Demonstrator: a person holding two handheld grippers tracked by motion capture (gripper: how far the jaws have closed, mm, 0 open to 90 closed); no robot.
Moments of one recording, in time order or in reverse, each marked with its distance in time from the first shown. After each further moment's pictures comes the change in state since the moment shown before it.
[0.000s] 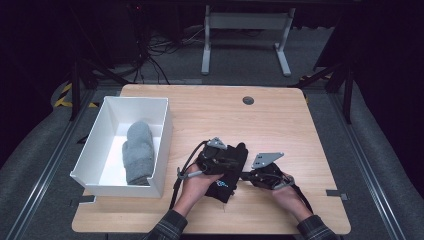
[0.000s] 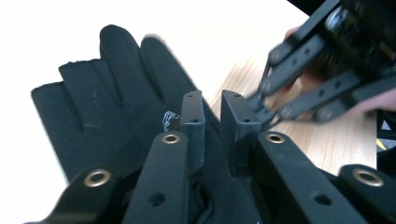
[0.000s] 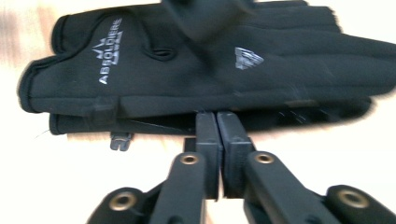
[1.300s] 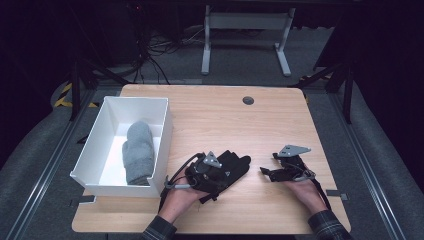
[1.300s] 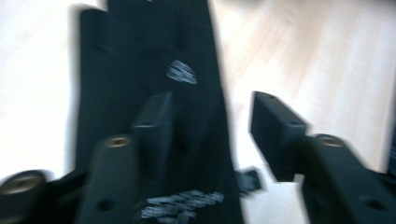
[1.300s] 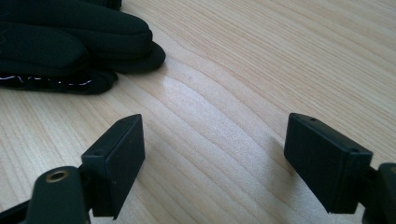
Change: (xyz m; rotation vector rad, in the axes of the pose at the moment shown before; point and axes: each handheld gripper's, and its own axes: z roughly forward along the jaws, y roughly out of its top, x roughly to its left) left arm -0.019 -0.024 -0.026 0.169 0.129 0.170; right arm -0.058 -0.047 -0.024 -0.033 -0.246 0.169
